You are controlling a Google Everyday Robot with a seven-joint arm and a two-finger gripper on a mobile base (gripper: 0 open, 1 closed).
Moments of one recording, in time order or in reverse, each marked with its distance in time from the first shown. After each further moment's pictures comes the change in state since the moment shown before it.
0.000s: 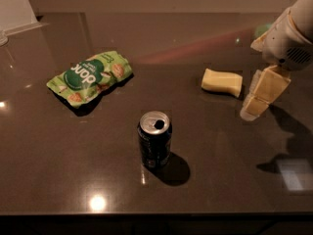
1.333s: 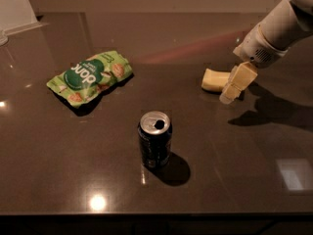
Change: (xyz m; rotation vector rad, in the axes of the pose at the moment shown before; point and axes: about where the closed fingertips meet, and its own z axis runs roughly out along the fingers) arm -0.004 -0.079 0.093 -0.070 -0.099 0.087
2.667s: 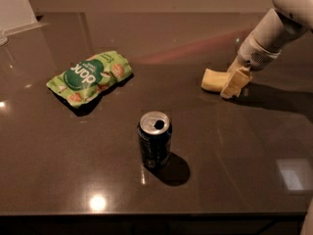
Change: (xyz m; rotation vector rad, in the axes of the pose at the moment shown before) arm 0.026 -0.029 0.040 -0.082 0.088 0.027
